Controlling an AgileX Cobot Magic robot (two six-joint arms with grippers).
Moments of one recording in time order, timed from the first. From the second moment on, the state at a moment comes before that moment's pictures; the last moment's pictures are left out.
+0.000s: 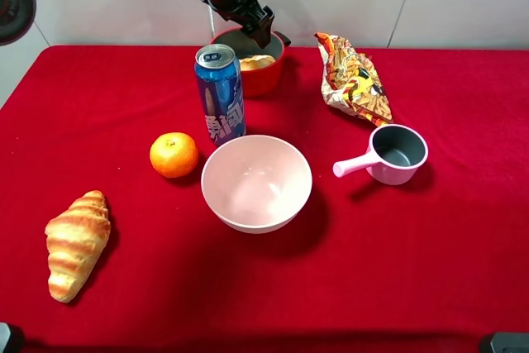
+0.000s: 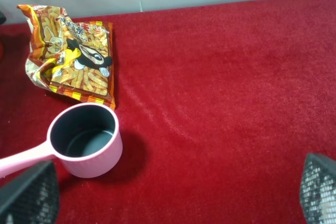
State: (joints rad) left arm -0.47 2.41 -2.19 -0.06 0.85 0.43; right arm -0.04 -0.01 -0.50 -0.01 1.02 0.00
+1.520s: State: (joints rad) left arm -0.47 1.84 -2.01 0.05 1.17 0.22; right arm -0.04 -0.01 -0.50 -0.01 1.02 0.00
